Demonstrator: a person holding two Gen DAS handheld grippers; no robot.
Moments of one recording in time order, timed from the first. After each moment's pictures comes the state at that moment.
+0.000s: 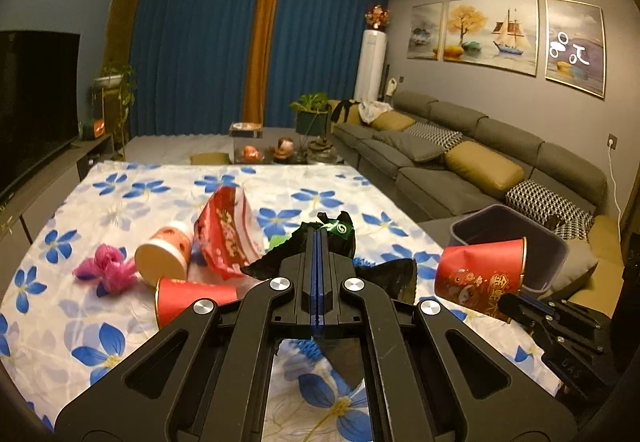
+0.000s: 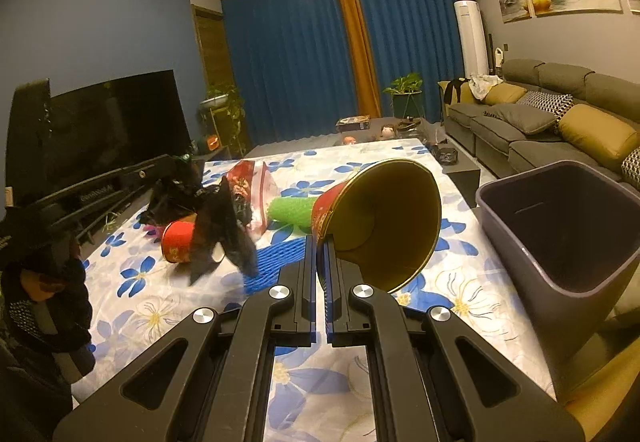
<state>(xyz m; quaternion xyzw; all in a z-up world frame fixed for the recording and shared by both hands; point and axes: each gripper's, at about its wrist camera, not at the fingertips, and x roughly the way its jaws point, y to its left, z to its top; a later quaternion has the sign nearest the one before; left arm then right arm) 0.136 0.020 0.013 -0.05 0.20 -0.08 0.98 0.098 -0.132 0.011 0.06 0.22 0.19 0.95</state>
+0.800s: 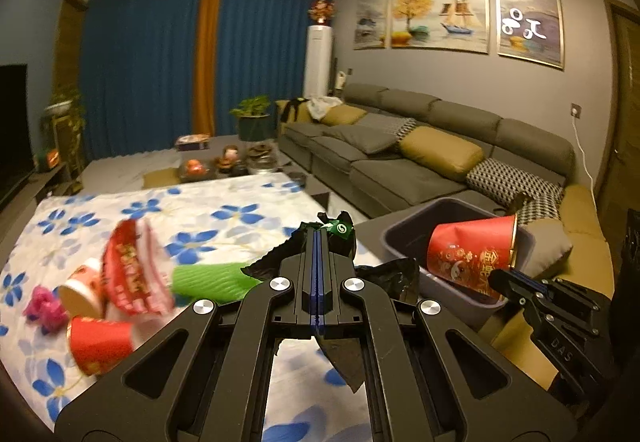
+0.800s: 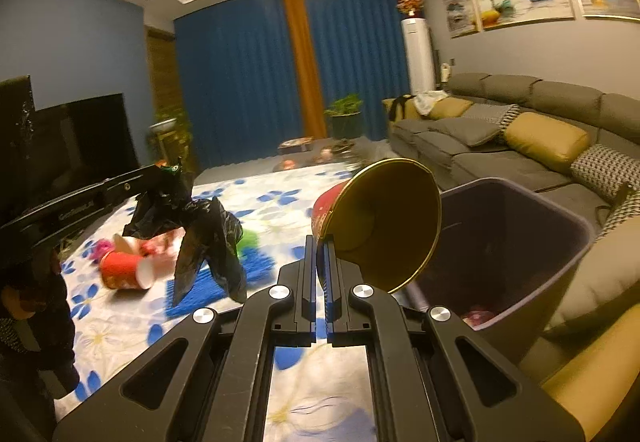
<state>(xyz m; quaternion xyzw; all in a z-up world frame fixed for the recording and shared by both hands) 0.168 -0.089 0.025 0.00 0.19 -0.16 0.97 0.109 -0.212 0.022 0.07 0.19 0.08 0.98</state>
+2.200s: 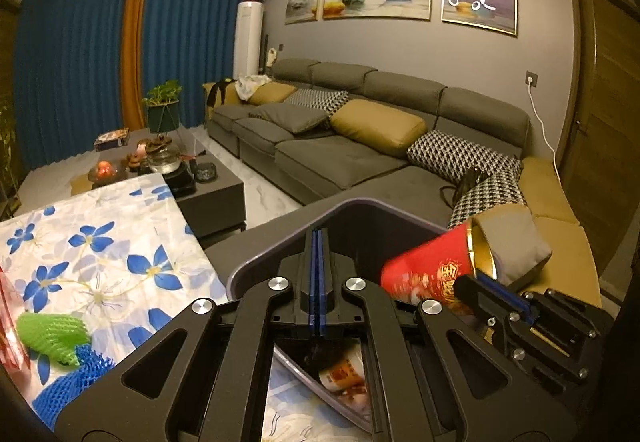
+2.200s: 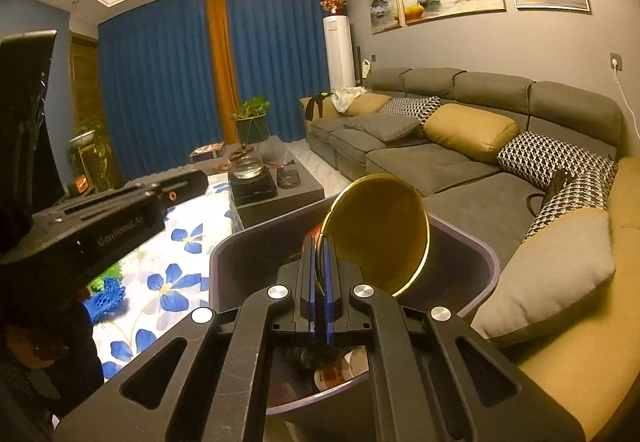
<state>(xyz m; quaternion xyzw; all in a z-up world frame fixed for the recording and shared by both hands) 0.263 -0.268 -0.006 0.02 0.23 -0.27 0.94 0.167 -0.322 0.001 0.07 0.20 -0.05 0.97</state>
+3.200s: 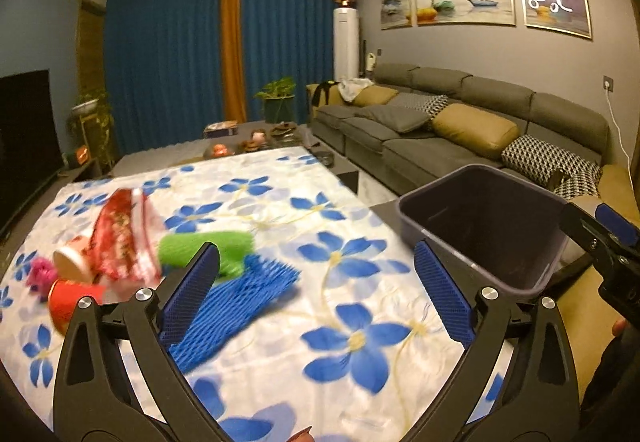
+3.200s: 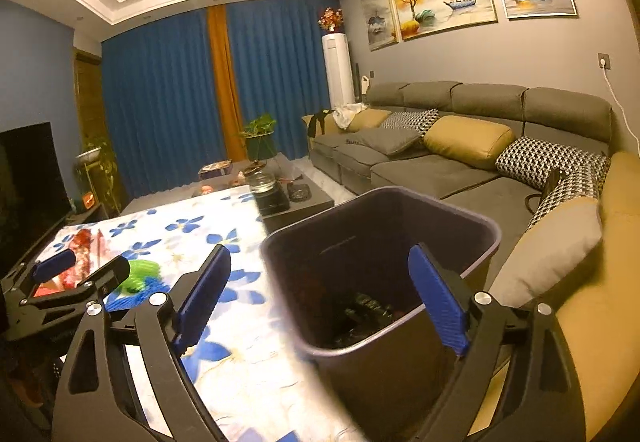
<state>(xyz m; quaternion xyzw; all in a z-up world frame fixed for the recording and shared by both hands) 0.171 -0.133 -0.024 0.02 0.22 -0.08 0.97 0.110 -0.264 0.008 0.09 0.18 -0.06 0.98</state>
